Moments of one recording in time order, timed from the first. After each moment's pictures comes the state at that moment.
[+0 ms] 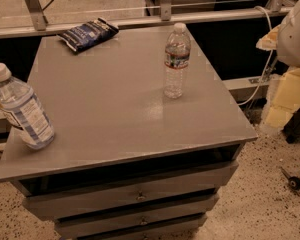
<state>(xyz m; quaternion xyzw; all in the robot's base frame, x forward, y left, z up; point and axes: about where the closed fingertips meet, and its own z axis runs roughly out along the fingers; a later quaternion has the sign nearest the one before) 0.438 -0.216 0.978 -0.60 0.78 -0.04 0.16</state>
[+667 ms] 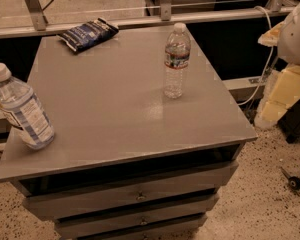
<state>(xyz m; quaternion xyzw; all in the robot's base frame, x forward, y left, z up) 0.452 -0.220 0.977 -0.59 0.79 -0.03 0.19</state>
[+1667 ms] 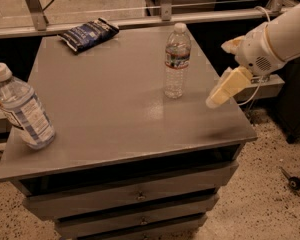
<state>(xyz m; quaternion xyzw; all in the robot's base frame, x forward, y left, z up) 0.561 -0.179 0.917 -0.54 0.77 0.10 0.34</state>
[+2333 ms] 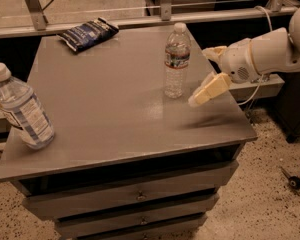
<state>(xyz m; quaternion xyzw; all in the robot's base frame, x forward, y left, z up) 0.595 -0.144 0.887 -0.53 0.72 0.20 0.41</state>
